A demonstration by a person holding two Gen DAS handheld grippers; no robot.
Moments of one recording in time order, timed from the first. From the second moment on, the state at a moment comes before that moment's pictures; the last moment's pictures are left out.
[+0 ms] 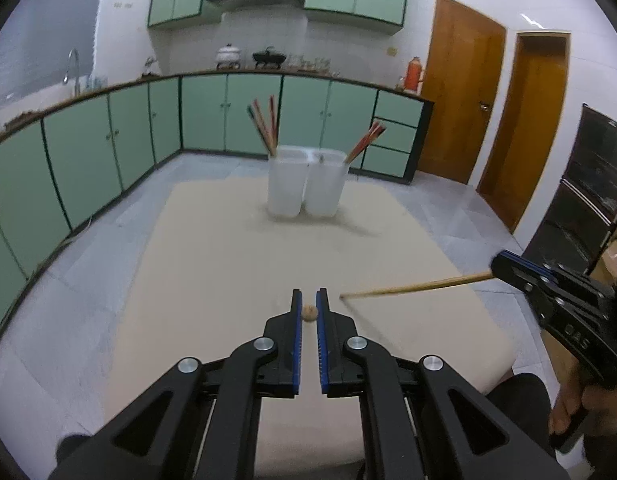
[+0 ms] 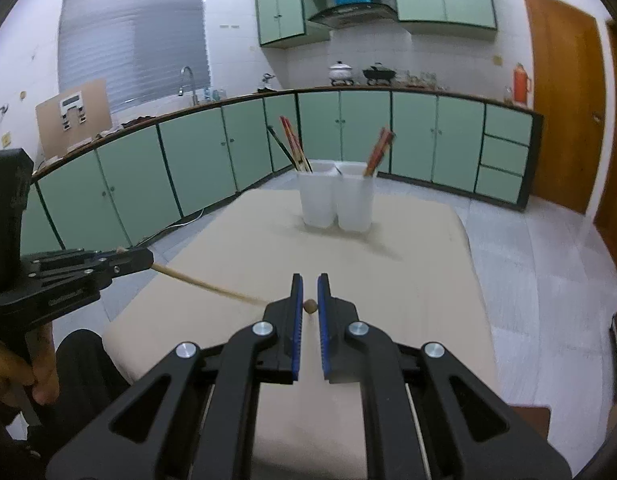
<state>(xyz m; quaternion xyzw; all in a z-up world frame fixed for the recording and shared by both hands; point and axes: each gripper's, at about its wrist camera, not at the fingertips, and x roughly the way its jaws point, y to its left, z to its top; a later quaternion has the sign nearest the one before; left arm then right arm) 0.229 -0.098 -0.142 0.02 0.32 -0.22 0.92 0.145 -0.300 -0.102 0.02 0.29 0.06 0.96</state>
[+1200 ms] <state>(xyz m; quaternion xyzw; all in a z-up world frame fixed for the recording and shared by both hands) 0.379 -0.127 -0.015 0.05 0.32 -0.29 0.90 0.323 -0.309 0.040 -0.02 0.40 0.12 0.91</state>
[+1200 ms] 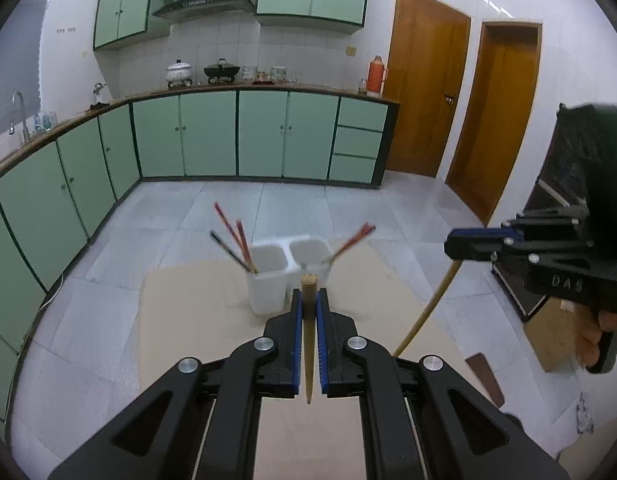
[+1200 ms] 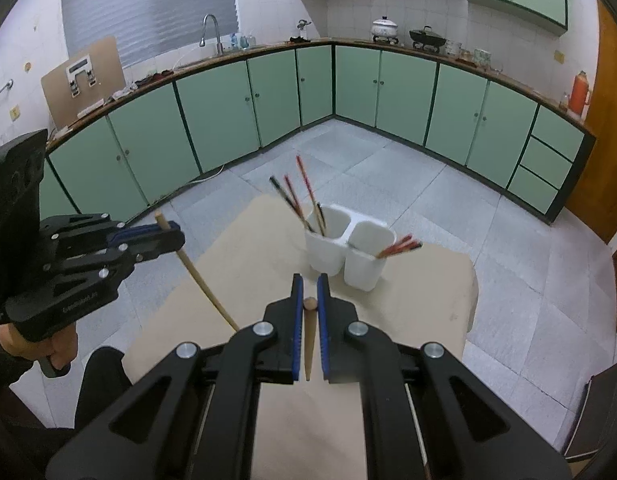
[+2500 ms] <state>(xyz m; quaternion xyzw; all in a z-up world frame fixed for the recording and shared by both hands) 0.605 -0.185 -0.073 0.01 0.34 -0.23 0.91 0.543 -0.367 -0.025 0.04 0.42 0.03 0.91</state>
